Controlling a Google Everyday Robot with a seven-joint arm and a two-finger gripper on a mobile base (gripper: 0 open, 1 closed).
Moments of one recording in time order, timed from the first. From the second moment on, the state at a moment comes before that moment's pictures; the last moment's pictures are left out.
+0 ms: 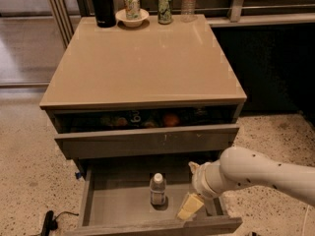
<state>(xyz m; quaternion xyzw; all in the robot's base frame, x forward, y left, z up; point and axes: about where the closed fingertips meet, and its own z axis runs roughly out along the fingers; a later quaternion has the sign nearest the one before) 0.437 -0.091 0.546 -0.55 0.79 0.17 0.22</state>
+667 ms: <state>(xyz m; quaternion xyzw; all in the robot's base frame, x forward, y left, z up) 0.449 -0.063 0.528 -0.56 0.76 0.19 0.25</state>
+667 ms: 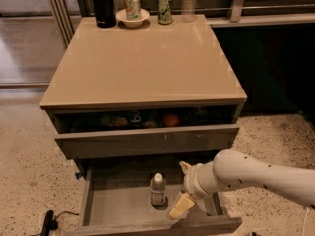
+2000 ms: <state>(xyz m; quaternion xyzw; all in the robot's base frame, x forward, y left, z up) 0.478 0.006 0.497 -0.62 0.72 0.20 0.24</state>
